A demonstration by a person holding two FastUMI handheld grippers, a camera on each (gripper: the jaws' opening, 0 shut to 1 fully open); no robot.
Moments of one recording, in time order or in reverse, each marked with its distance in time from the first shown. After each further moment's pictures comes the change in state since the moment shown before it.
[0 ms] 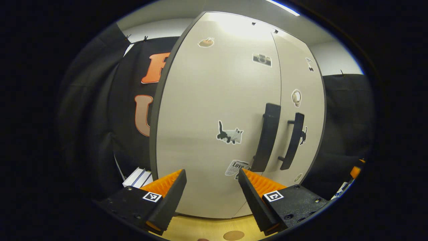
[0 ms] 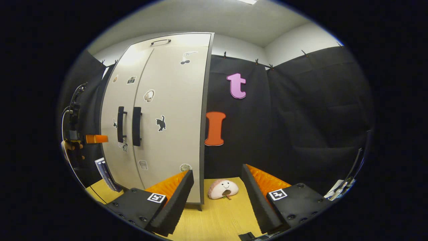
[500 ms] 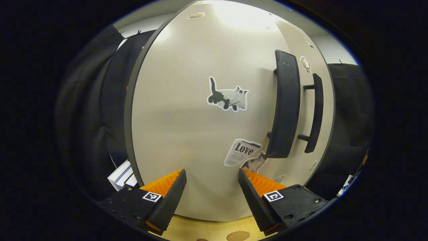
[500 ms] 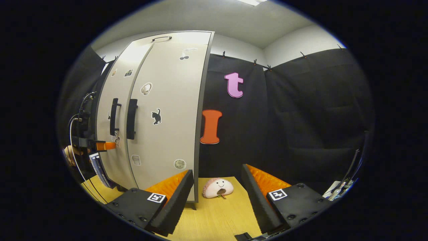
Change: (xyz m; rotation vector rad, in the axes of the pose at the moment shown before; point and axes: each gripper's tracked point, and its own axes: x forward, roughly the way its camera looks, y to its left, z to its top) left arm 0.067 -0.011 -0.076 0.047 0.090 0.012; right arm 0.009 -0.008 -0.025 -0.014 0.006 -0.042
